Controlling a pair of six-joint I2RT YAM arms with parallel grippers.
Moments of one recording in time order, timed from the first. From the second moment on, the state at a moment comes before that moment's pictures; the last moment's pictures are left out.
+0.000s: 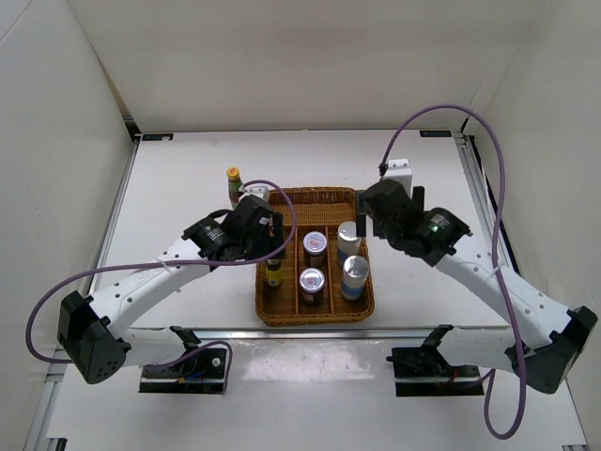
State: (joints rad) left arm -0.78 1.24 1.08 -0.76 -0.22 -0.68; right arm 0.83 1.17 1.23 -0.90 0.61 0.47
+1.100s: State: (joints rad) left arm -0.46 1.00 0.94 -0.62 -0.50 -0.30; right arm 0.27 1.81 1.66 -0.83 0.09 0.24
